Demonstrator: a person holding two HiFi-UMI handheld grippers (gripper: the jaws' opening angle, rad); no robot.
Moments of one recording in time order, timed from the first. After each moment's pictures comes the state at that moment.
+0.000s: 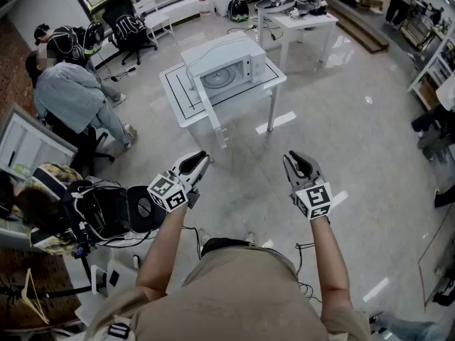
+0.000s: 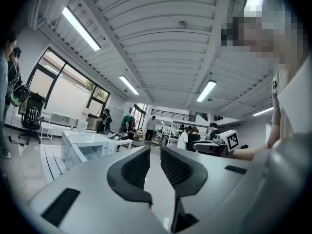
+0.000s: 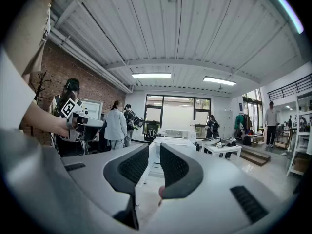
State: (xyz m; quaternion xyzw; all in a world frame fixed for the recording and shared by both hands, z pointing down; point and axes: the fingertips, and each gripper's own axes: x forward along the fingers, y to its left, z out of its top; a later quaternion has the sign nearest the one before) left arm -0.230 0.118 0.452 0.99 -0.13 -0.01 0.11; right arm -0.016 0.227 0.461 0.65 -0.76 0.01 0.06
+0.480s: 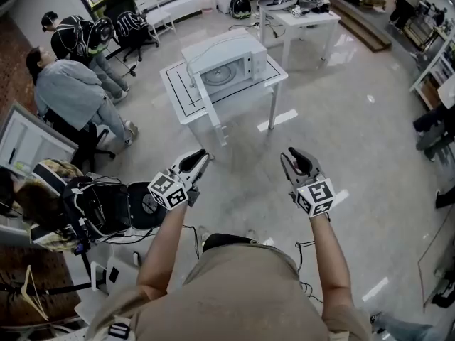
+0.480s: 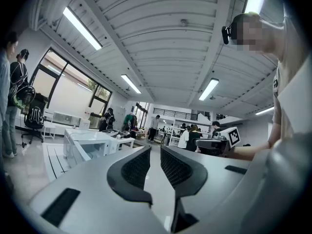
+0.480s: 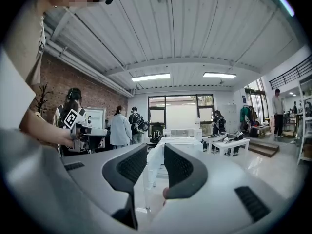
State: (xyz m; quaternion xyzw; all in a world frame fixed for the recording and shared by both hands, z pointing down) left arm -0.228 0.119 0.459 0.98 -0.14 -0.01 0.11; right arm -0.016 0.226 0.462 0.63 -0.77 0.03 0.03
